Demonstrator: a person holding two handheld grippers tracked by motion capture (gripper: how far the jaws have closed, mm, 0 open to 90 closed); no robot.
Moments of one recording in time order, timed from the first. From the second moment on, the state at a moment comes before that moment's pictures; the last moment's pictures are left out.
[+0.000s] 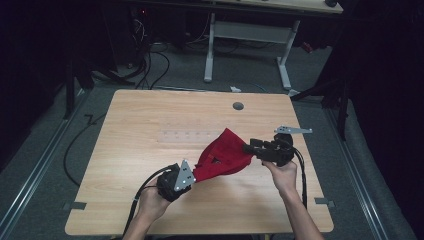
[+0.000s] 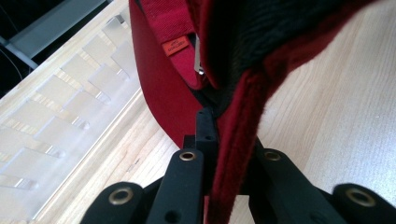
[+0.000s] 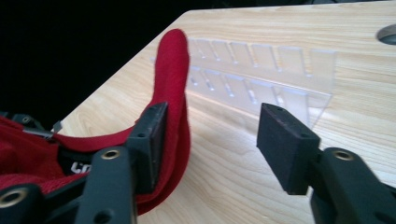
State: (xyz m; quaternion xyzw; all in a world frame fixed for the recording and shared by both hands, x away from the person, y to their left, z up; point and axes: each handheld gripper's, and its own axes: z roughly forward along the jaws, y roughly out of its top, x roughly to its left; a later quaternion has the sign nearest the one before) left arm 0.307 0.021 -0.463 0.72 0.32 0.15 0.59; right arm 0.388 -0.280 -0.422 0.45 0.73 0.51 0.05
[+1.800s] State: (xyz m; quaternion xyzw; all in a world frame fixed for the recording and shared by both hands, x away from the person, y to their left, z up) left arm 0.373 0.096 -0.423 0.51 0.49 0.12 0.69; right arm 0.369 -0.300 -0.531 0.51 0.76 0.32 0.23
